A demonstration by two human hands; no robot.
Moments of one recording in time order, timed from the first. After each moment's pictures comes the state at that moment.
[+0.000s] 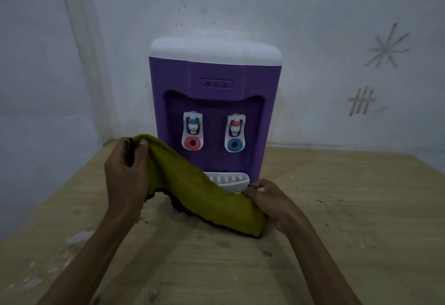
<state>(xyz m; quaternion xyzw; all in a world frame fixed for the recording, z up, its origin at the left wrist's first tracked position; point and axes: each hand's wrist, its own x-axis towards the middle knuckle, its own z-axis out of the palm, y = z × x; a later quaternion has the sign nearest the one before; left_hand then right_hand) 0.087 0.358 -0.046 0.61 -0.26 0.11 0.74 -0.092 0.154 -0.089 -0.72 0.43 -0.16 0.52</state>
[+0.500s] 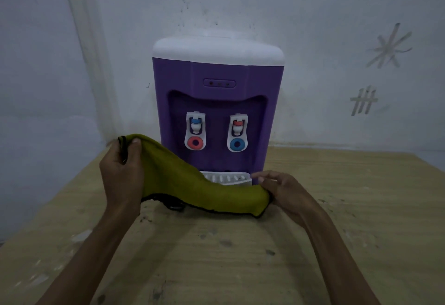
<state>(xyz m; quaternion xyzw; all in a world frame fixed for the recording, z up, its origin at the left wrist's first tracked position) 0.103 0.362 -0.050 0.61 -0.21 0.10 0.76 -0.110 0.124 -0.087 -0.72 0.31 -0.22 0.59</state>
